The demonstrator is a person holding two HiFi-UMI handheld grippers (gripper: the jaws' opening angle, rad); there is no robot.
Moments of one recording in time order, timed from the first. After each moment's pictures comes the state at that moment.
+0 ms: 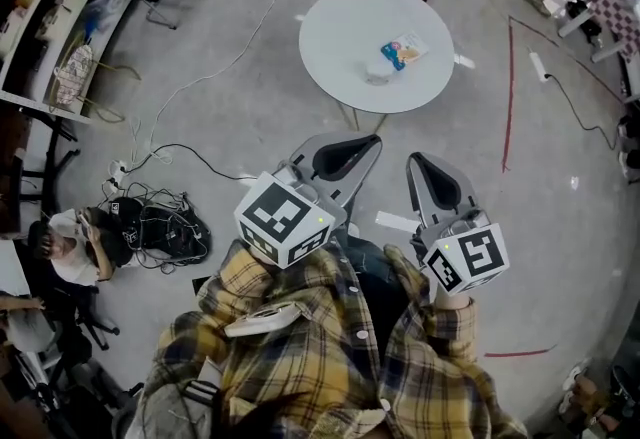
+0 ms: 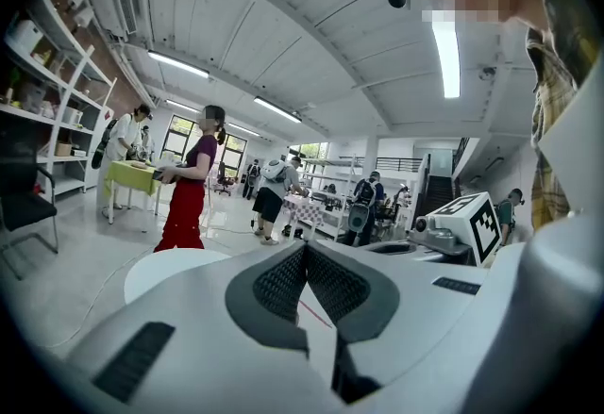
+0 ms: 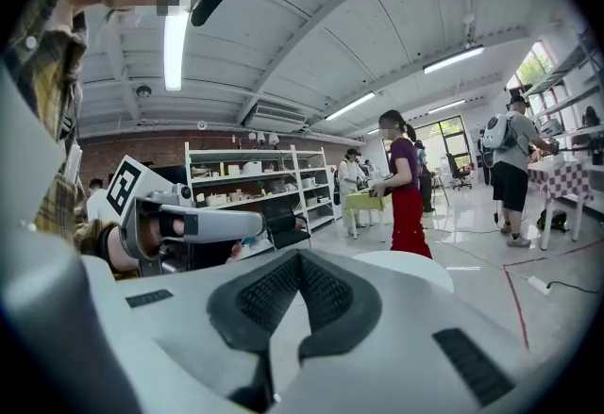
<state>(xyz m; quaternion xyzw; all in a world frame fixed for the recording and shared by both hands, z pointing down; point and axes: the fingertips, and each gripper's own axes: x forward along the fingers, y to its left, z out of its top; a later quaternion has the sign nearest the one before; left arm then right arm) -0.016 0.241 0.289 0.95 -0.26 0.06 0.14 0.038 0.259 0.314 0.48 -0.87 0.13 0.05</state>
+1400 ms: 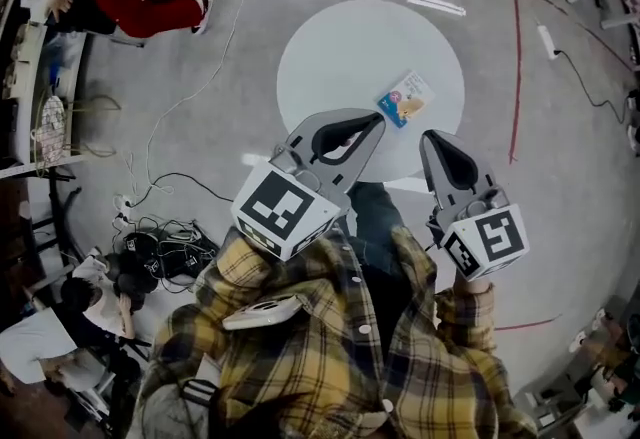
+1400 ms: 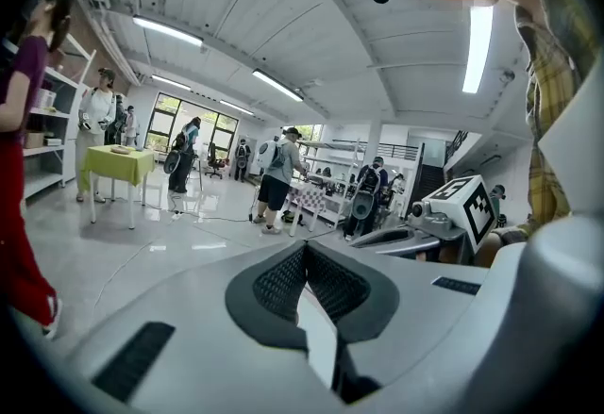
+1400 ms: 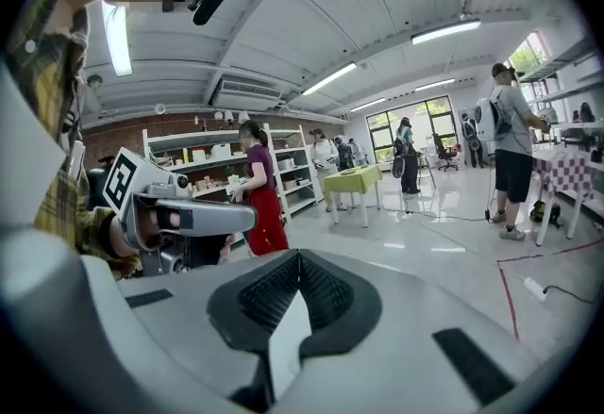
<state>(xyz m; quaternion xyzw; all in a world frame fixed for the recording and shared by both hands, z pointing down) 0.025 -0.053 0.321 0.96 -0.22 0.12 0.16 0.086 -0.030 0.345 0.51 -0.84 0.19 0.10</state>
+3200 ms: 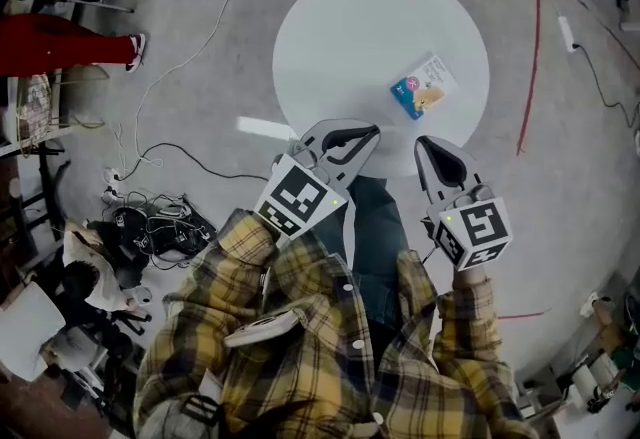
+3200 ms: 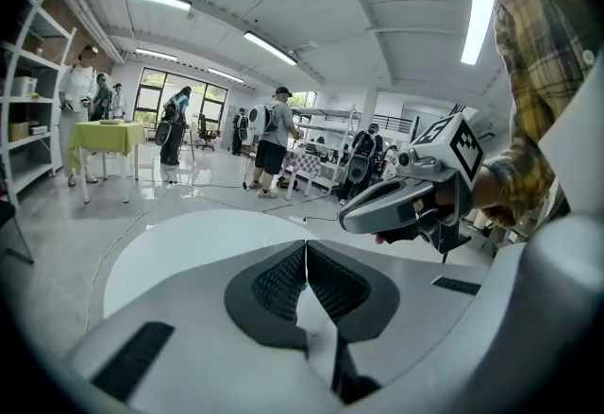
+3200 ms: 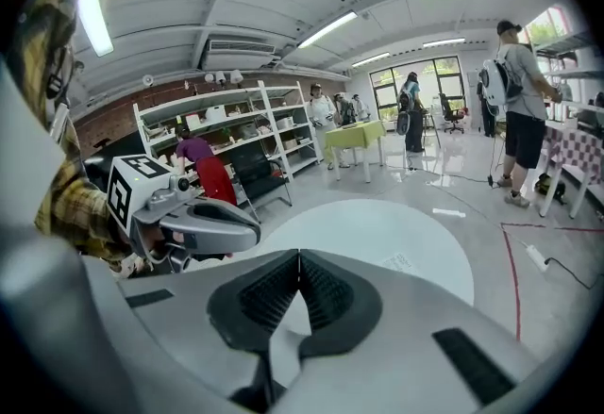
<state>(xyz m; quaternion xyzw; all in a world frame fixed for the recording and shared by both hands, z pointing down) 0.016 -0.039 0.486 0.95 -0.18 0.21 0.17 0.075 -0.026 0.487 0.47 -0.82 0.27 0.19</state>
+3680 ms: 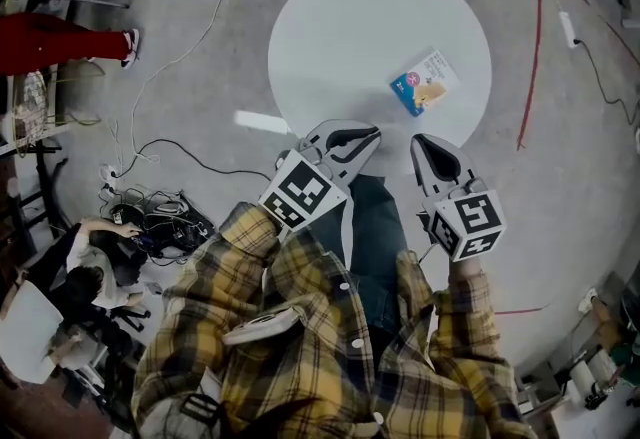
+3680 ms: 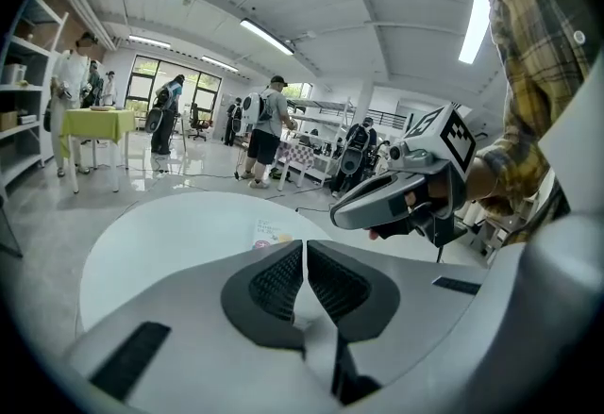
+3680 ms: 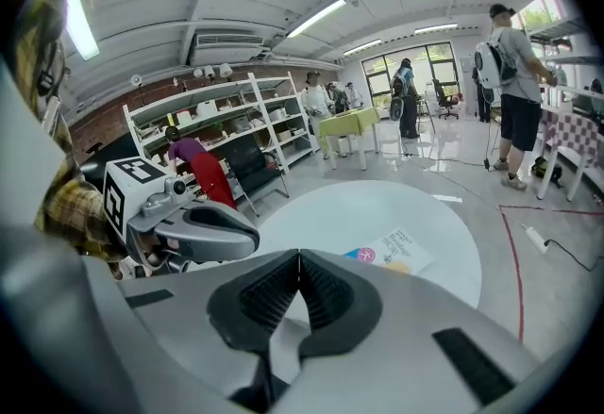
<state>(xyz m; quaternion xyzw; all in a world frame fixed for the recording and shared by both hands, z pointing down) 0.022 -0.026 0.525 0.95 -0.15 0.22 0.18 0.078 -0.021 0.525 0.47 -0.80 0.31 0.20</state>
